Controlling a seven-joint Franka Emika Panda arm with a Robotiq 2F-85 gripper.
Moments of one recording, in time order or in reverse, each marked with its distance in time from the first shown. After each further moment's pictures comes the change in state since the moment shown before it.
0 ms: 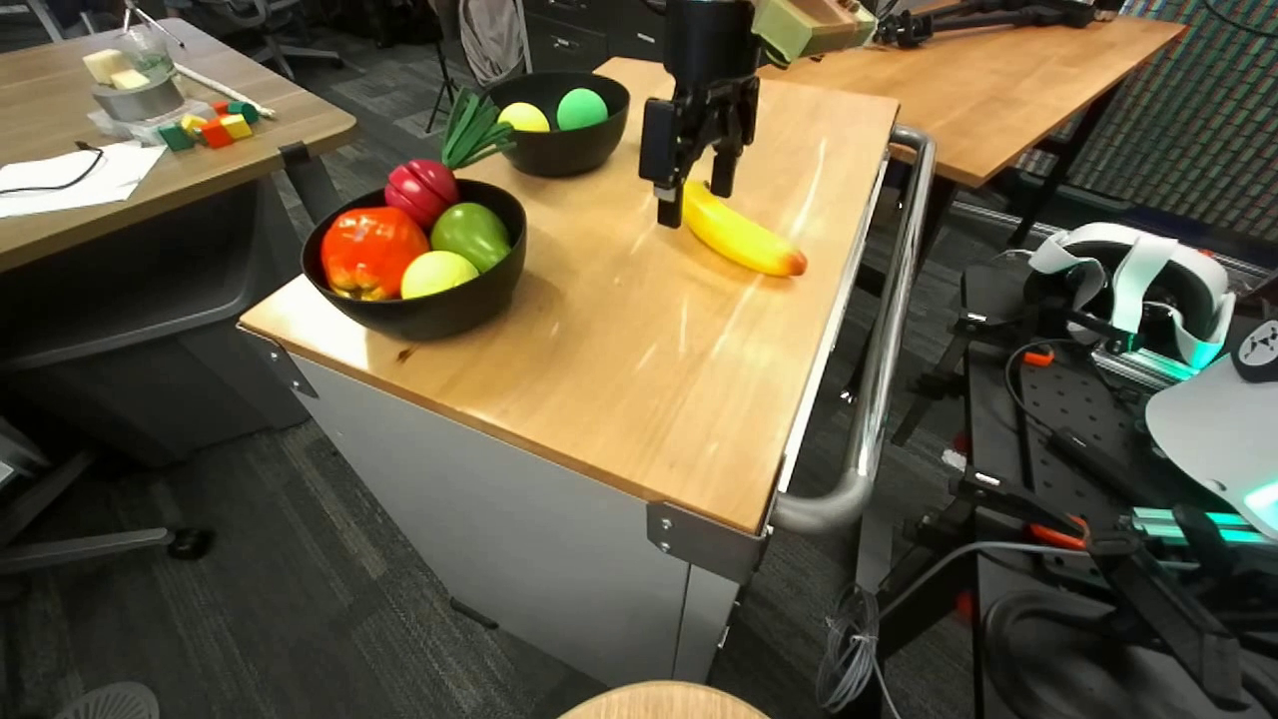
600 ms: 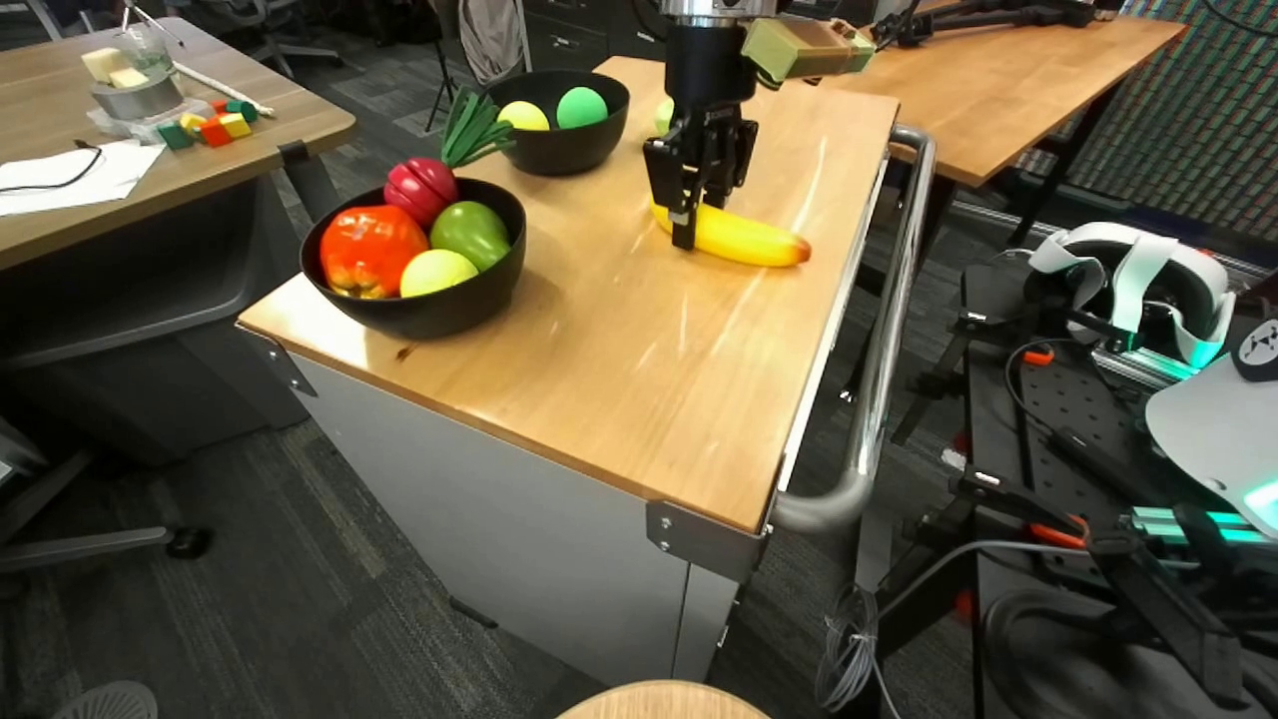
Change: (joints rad) arm -0.002 0.037 -0.001 0.004 0.068 0.000 0.012
